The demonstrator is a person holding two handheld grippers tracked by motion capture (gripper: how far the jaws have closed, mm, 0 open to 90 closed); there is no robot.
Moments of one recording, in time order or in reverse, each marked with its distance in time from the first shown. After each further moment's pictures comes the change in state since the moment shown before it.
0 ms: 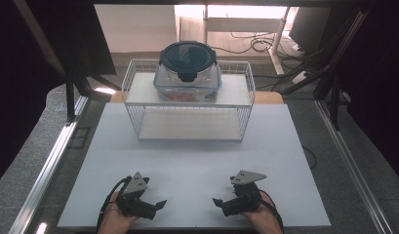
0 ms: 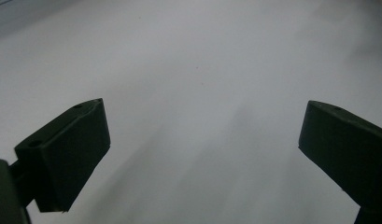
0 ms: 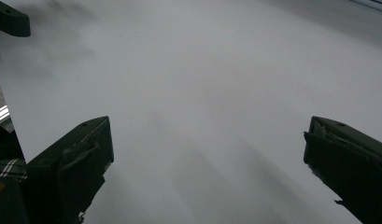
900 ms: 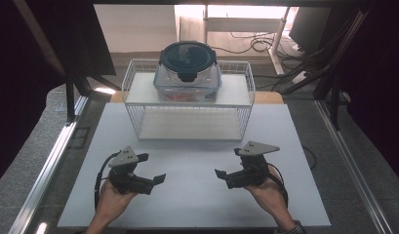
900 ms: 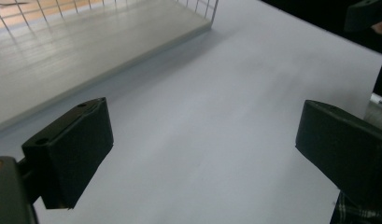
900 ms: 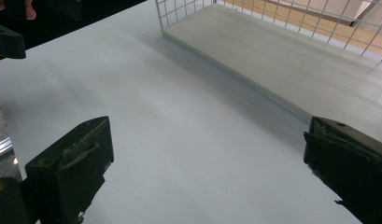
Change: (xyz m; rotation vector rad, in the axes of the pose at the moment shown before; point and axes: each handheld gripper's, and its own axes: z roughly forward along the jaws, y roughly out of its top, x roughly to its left) left arm 0.019 0.064 -0.040 -0.167 -0.042 -0.055; right arm -0.018 0.078 -0.042 -0.134 -0.032 -0.016
